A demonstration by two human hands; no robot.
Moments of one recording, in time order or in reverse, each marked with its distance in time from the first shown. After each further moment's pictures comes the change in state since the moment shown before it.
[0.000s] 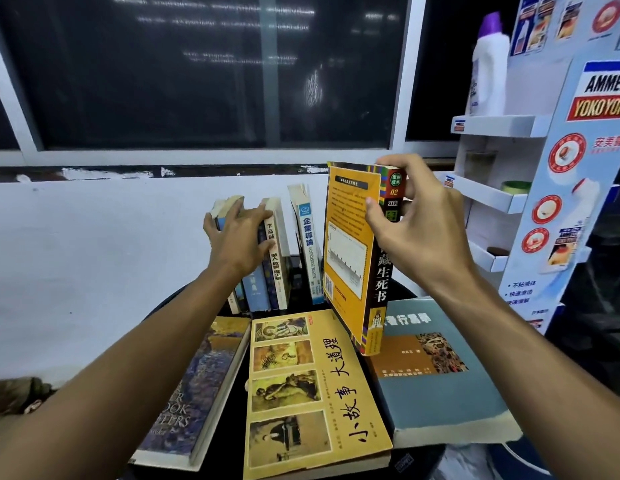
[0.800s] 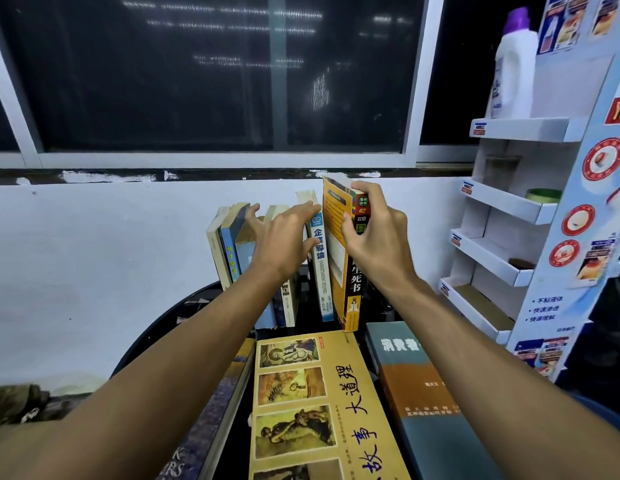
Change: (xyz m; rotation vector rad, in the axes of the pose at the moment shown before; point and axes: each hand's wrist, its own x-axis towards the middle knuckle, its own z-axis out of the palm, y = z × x) left_hand 0.031 0.047 0.016 0.002 0.075 0.116; right_hand 0.028 0.071 0.106 -0.038 -0.004 -0.042
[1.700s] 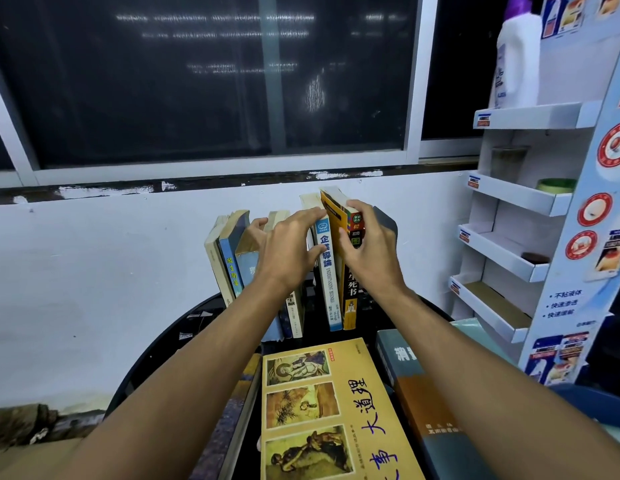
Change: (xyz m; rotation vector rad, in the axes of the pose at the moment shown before) left_hand 0.000 0.001 0.005 -0.145 0.037 -0.013; right_hand -0.007 0.043 0.048 0.144 -0.025 0.140
